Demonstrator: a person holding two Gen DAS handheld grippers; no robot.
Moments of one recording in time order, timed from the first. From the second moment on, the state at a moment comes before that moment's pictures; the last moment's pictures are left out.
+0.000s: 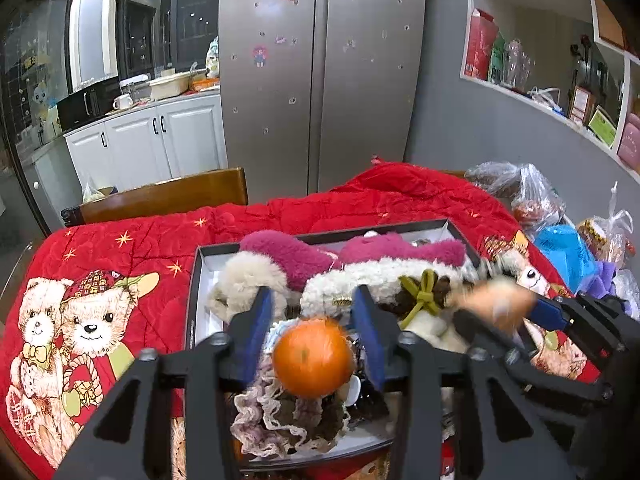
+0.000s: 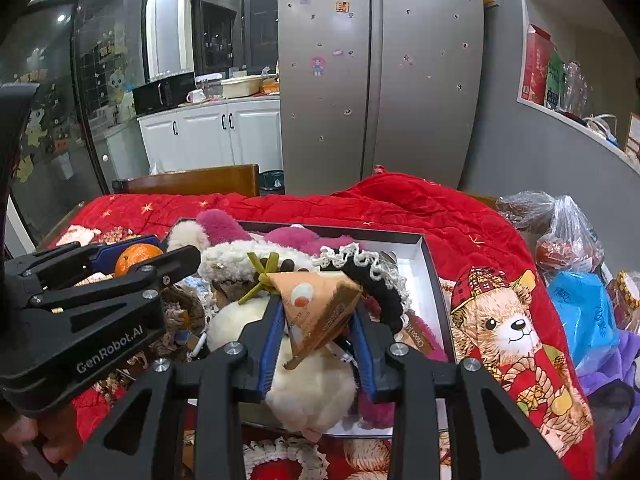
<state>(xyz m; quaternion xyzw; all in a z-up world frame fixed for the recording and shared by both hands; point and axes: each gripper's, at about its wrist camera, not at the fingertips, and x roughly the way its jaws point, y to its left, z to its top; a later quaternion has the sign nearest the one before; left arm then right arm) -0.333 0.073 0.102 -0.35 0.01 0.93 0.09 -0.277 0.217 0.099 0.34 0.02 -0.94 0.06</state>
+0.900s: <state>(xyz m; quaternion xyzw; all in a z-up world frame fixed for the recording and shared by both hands) -0.332 0.056 0.113 -0.34 -0.01 0.94 0.07 -0.266 0.209 0.110 0.32 0.04 -0.94 0.07</state>
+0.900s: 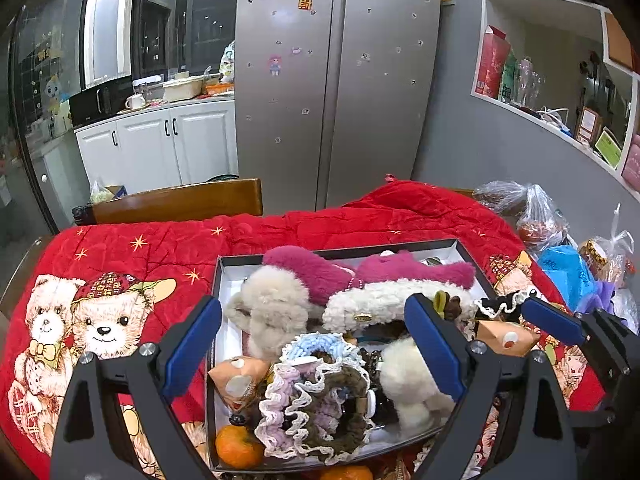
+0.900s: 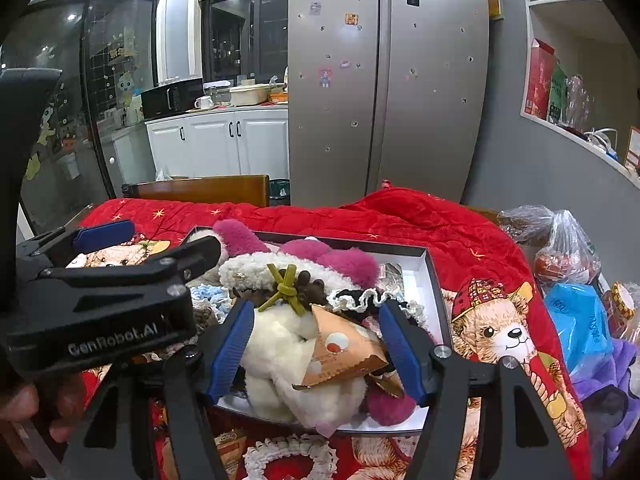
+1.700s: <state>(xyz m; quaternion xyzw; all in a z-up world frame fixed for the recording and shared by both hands) -0.237 0.037 0.125 -0.34 -0.02 0.94 0.09 -0.213 0.205 0.121 0.33 0.06 -0.94 0.10</state>
